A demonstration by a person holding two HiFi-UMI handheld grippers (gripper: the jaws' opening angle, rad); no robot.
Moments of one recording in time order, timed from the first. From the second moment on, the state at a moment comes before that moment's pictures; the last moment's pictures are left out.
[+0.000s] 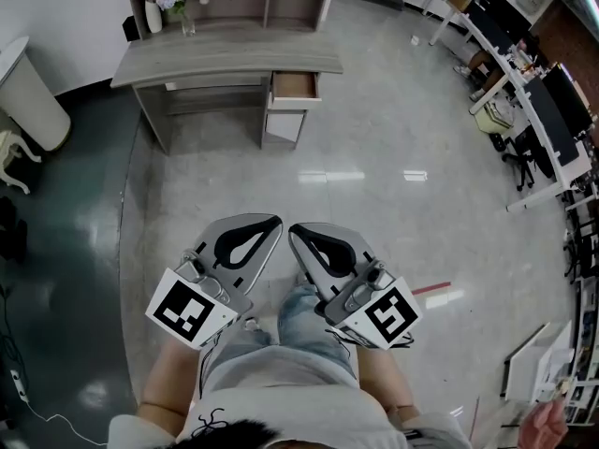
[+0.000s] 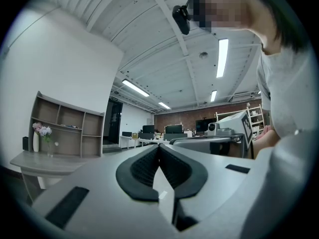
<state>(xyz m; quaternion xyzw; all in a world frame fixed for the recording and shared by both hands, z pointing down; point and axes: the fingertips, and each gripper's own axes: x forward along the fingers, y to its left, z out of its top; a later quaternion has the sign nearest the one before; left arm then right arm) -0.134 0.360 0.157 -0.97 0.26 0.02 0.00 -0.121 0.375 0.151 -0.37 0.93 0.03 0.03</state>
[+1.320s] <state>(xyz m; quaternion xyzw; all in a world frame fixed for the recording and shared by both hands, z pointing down) 0.051 0.133 0.151 -0.93 0.35 0.01 0.01 0.077 0.140 0.155 -0.29 0.96 0.00 0.05</state>
